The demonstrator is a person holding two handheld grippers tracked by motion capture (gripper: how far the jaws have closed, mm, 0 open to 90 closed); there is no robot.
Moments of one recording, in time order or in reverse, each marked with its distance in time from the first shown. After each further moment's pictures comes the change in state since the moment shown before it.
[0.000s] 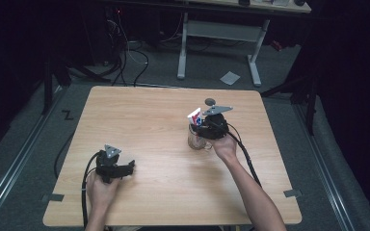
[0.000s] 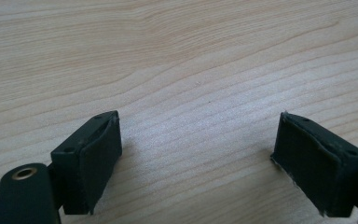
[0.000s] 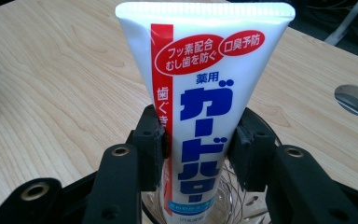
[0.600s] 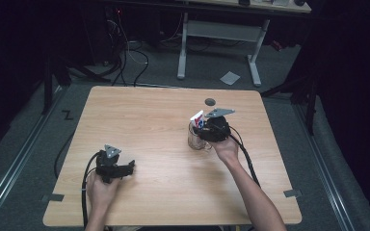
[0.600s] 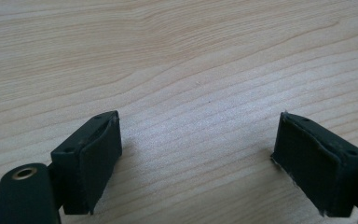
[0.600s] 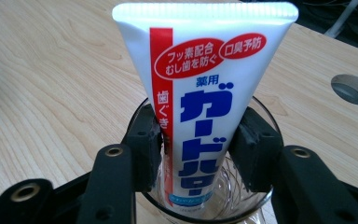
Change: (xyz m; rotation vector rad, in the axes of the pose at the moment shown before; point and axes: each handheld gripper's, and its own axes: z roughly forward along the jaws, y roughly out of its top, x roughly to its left) left arm 0.000 0.000 0.000 0.000 0.000 0.000; right arm 0.000 -0.008 -0.005 0.000 -0.007 0.015
